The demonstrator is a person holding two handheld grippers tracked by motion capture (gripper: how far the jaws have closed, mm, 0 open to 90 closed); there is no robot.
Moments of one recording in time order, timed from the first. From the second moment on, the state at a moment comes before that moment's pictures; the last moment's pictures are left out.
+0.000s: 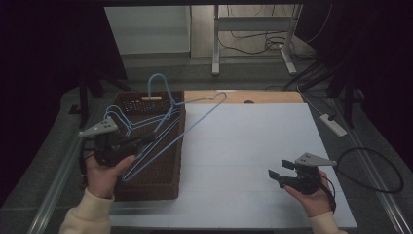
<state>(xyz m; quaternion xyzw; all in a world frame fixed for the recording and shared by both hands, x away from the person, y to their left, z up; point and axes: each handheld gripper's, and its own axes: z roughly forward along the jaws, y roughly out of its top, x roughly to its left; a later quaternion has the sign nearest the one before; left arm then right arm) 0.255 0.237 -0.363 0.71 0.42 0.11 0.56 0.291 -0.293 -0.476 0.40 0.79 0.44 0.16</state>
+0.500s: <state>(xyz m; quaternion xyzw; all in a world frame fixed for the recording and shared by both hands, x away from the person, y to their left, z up) 0.260 0.313 -0.384 0.68 0.49 0.15 0.53 0.293 -0.289 -0.481 0.40 0.80 0.42 0.15</state>
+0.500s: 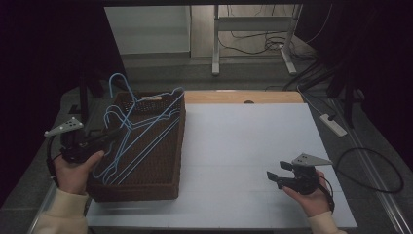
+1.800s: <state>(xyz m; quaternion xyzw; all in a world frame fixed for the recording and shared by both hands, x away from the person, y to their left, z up) 0.320 0.304 -0.459 0.77 0.56 0.14 0.26 0.293 -0.283 -0.484 0.39 0.81 0.41 0.15</state>
